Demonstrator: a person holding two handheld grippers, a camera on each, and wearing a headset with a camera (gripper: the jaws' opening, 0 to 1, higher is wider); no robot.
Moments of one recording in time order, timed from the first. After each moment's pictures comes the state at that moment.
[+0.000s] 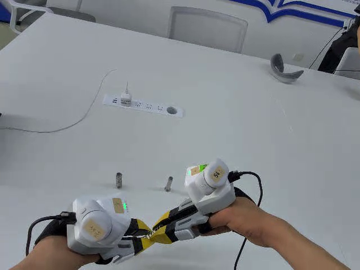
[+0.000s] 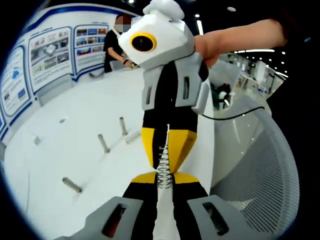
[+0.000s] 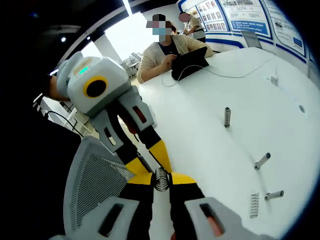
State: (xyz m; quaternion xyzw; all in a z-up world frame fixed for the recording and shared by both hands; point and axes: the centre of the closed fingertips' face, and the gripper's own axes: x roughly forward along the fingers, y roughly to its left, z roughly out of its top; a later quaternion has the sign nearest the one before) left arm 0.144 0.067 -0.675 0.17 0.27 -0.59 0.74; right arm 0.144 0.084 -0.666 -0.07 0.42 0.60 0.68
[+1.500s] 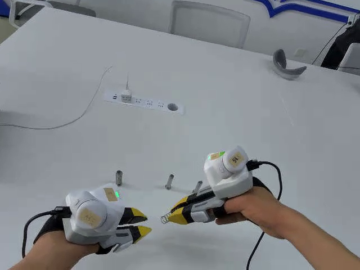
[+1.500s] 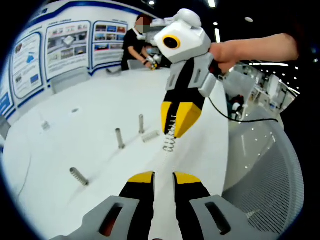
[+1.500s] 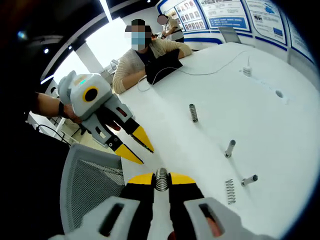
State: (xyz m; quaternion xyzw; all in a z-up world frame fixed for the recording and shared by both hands) left arm 0.178 0.078 -0.683 0.12 0.28 -0.53 0.79; right arm 0.189 0.034 -0.666 -0.06 0.44 0.53 0.73
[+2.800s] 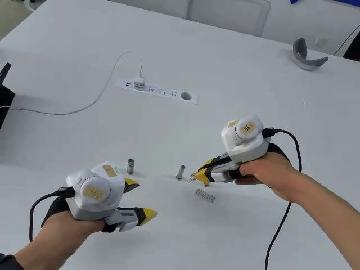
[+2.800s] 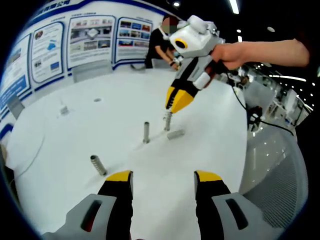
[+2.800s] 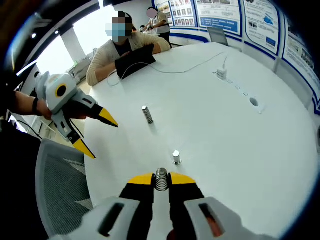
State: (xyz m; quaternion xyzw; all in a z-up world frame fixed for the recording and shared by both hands) left arm 0.209 0.102 -0.691 0.09 0.30 -0.46 0.83; right arm 0.271 -0.001 -0.677 -0.15 0.44 0.46 0.75
